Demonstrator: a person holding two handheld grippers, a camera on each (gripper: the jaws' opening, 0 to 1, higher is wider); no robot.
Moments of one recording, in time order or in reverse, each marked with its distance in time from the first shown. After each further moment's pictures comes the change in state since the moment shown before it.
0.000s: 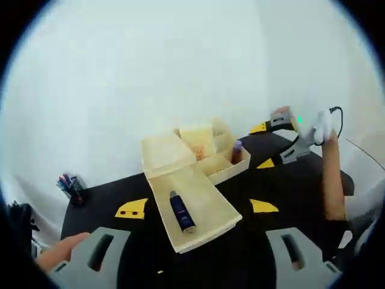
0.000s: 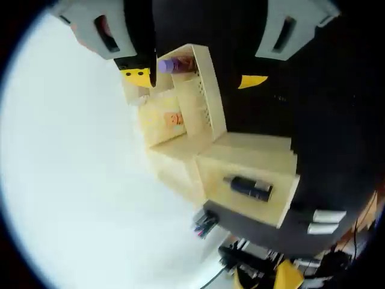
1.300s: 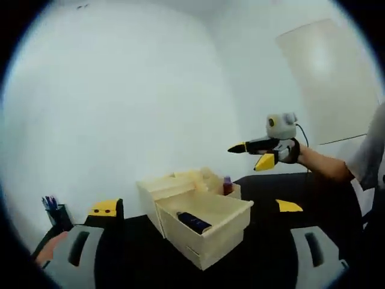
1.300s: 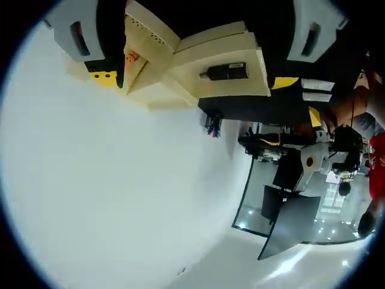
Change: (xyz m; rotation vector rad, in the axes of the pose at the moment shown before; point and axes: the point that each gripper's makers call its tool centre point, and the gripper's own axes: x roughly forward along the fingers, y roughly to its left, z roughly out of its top) left arm -0.017 0.058 -0.054 0.067 -0.531 -0.165; right arm -0.003 0.039 0.087 0.528 -0.576 0.062
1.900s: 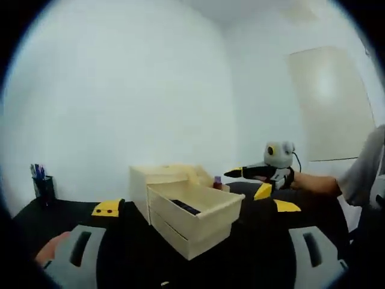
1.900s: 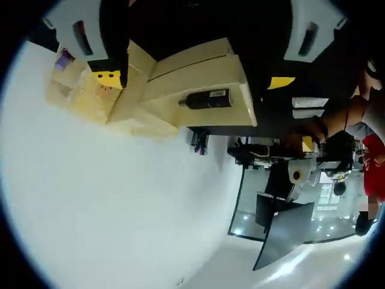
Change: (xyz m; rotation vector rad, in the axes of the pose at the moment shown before) left arm -0.003 -0.004 -0.032 -0.134 0.015 -0.041; right arm 0.006 0.035 -0.070 0.045 0.071 0.084
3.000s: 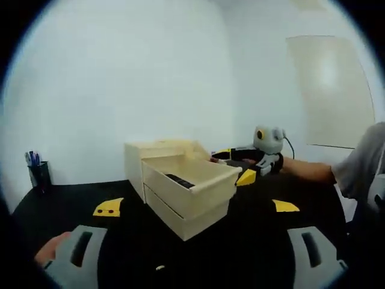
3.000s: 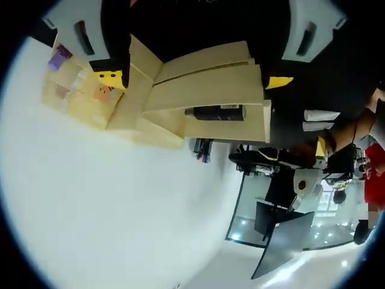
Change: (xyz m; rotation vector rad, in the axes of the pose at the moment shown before) left arm 0.000 -0.005 -0.025 -0.025 0.120 -0.038; right arm 0.020 -0.014 -0.017 -0.040 0.016 -0.018
